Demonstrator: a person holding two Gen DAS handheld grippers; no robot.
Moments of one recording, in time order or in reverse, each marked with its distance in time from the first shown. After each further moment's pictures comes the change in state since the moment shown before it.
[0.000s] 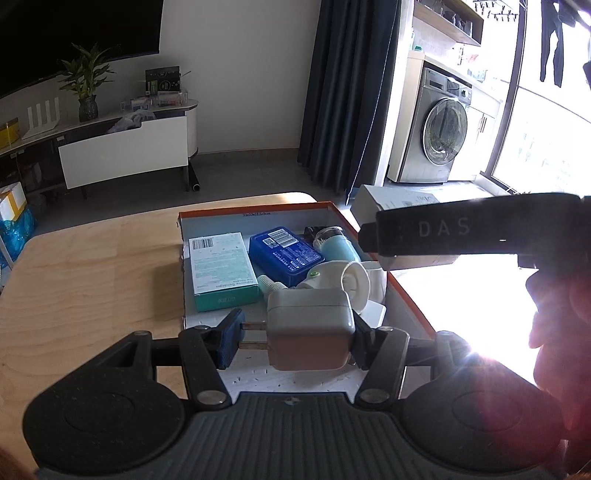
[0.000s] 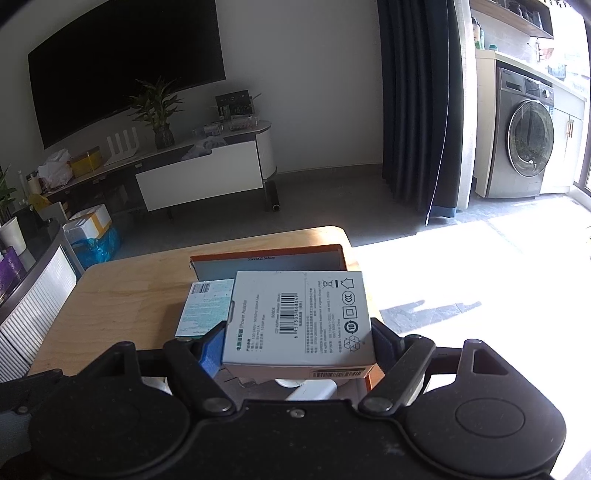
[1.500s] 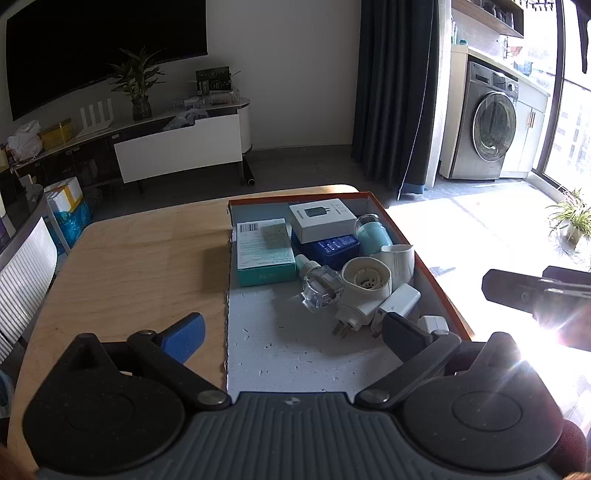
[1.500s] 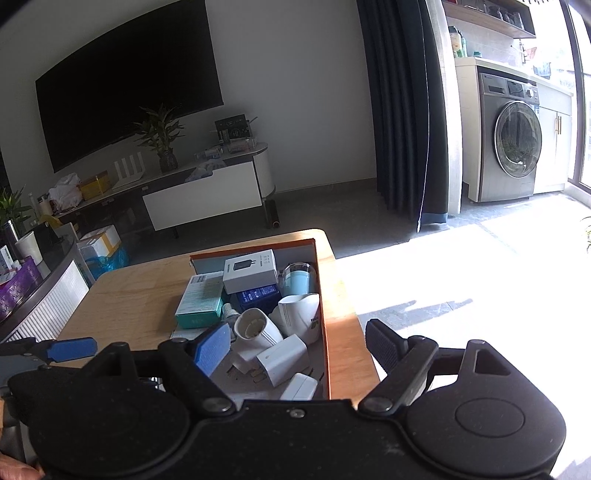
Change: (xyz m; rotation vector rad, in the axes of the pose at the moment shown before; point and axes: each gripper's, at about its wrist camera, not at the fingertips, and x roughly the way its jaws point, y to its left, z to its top) left arm -0.030 -0.026 -0.011 -0.031 0.018 0.216; right arm -0.070 -0.046 -0.052 0.046 -0.072 0.033
